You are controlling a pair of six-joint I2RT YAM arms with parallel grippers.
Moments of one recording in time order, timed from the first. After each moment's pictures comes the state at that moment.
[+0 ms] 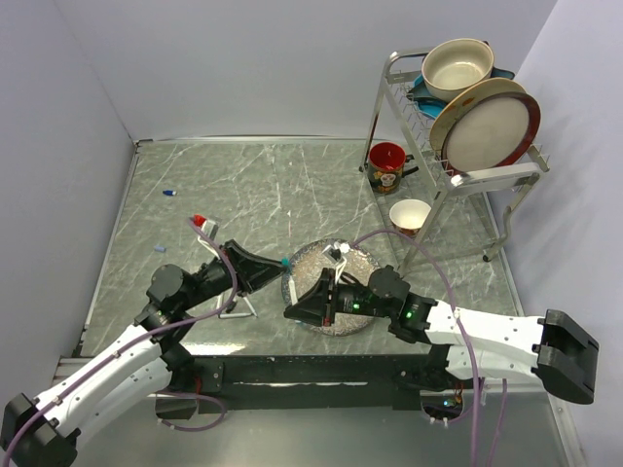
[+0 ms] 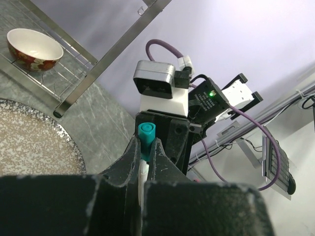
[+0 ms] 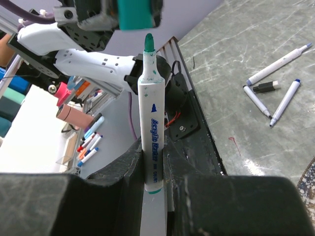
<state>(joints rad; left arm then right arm) -0.66 0.61 0.37 0.52 0.48 -0.96 1.09 1.01 0.45 0.55 -0.34 0.73</state>
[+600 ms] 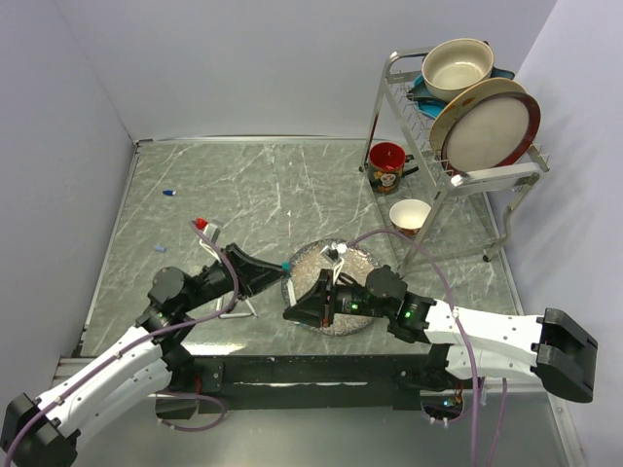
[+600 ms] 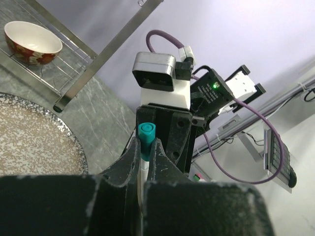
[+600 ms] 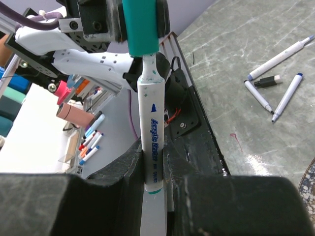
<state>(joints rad) -0.66 0.61 0.34 0.53 0.50 -0.96 1.09 1.02 0.46 0.52 -0.33 0.74</state>
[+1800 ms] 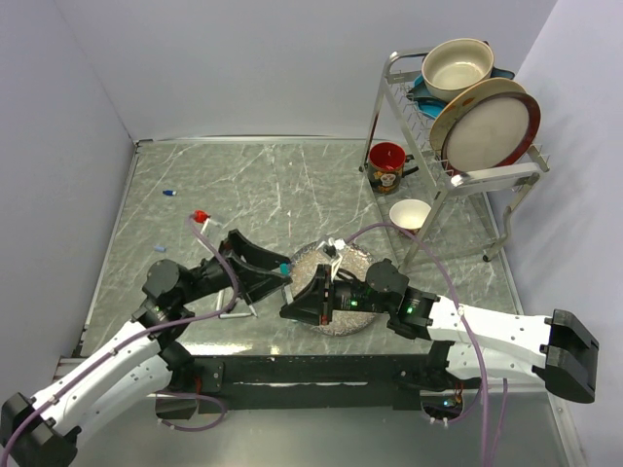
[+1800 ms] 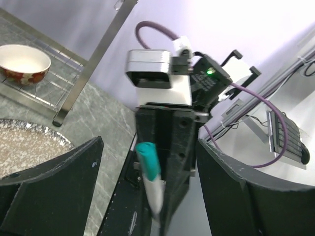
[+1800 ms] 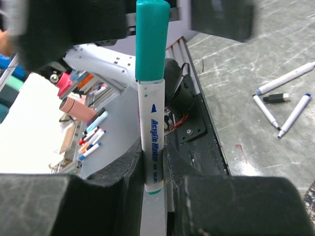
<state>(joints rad) -0.66 0.64 0.44 0.51 0.58 -0.84 1.10 1.01 0.56 0.44 -0.37 0.68</state>
